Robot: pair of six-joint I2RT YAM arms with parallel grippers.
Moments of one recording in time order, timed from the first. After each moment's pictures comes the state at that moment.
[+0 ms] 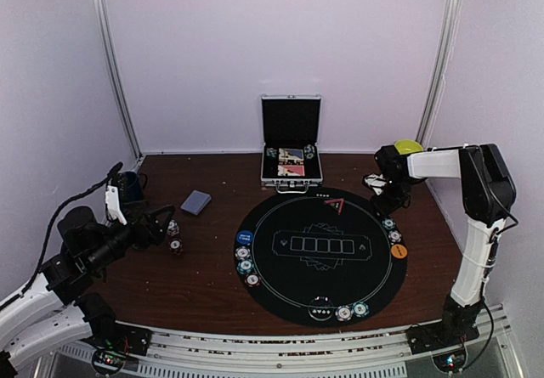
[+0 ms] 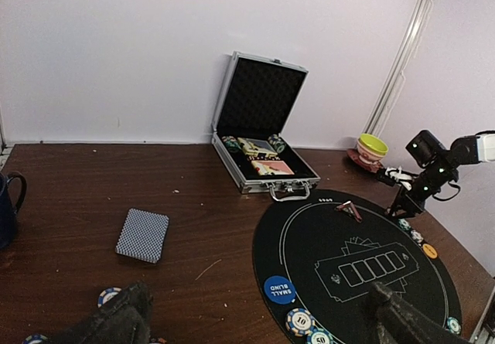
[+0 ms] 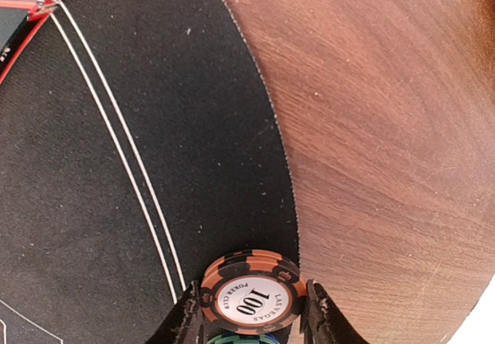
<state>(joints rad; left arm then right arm) -0.61 0.42 0.31 0.03 -0.09 -0.32 0.22 1.95 1.32 -0.64 0.12 -0.26</state>
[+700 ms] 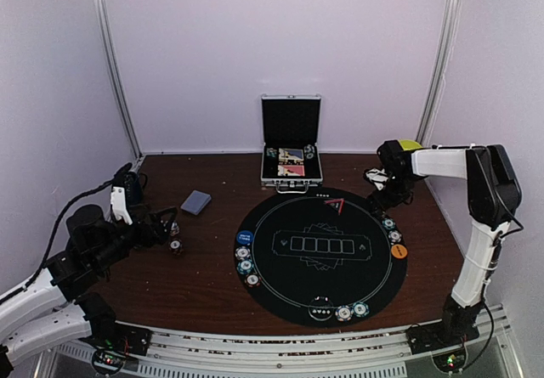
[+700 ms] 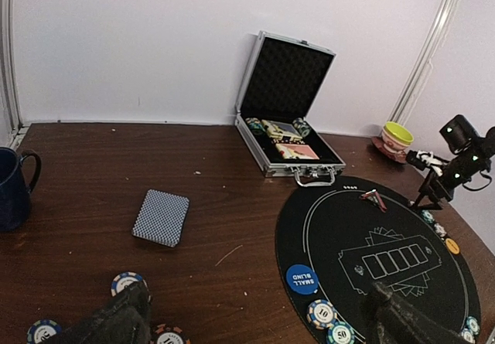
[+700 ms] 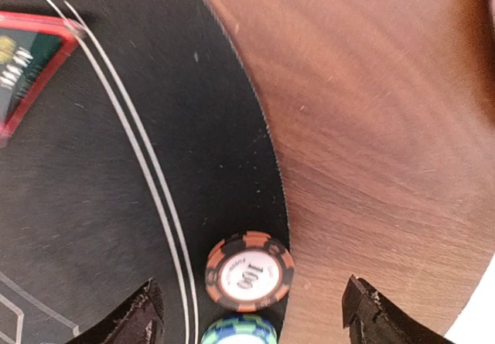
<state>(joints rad) -0.61 0.50 0.31 0.03 -0.16 -0.33 0.22 1.91 1.32 -0.64 0.10 -0.26</state>
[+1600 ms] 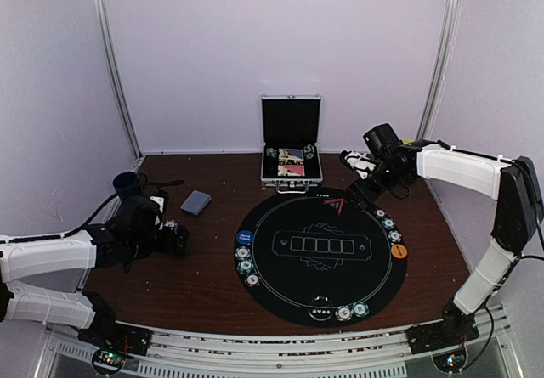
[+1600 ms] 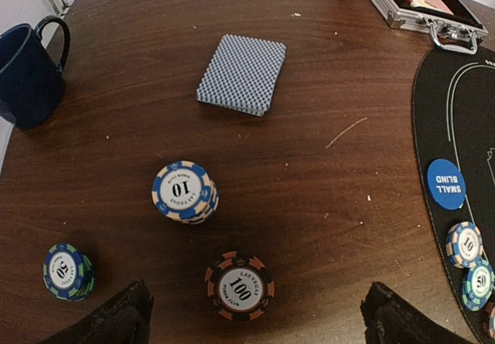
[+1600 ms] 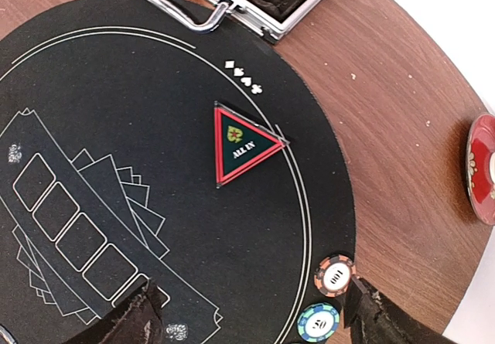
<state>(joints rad) -0.61 1.06 0.46 -0.13 -0.34 -0.35 0.44 1.65 1.28 -0.61 0.05 -0.26</state>
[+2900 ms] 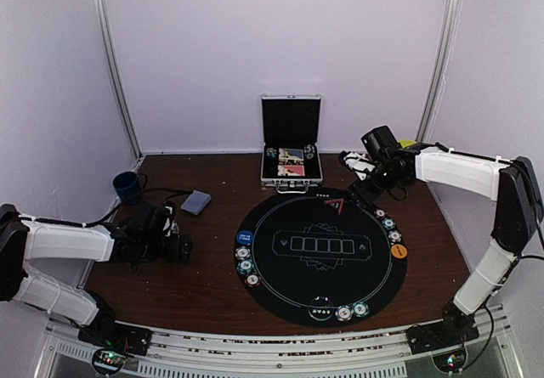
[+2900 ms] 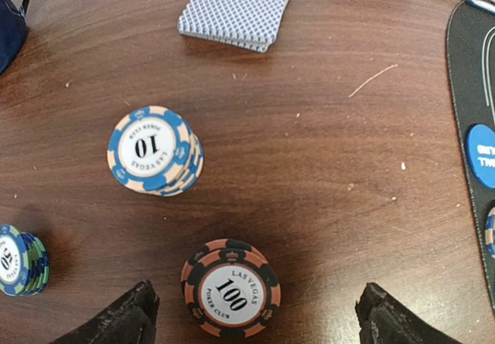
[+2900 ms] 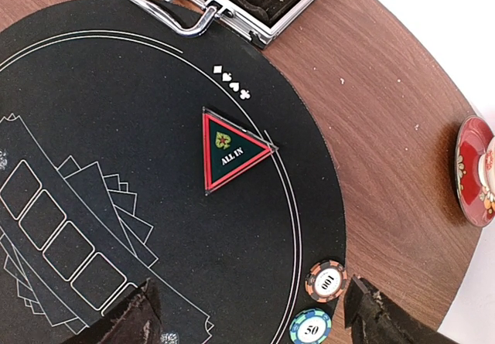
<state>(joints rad) -0.57 1.27 0.46 -0.06 -0.25 -0.39 0.46 1.65 1.25 -0.56 0.10 -0.26</state>
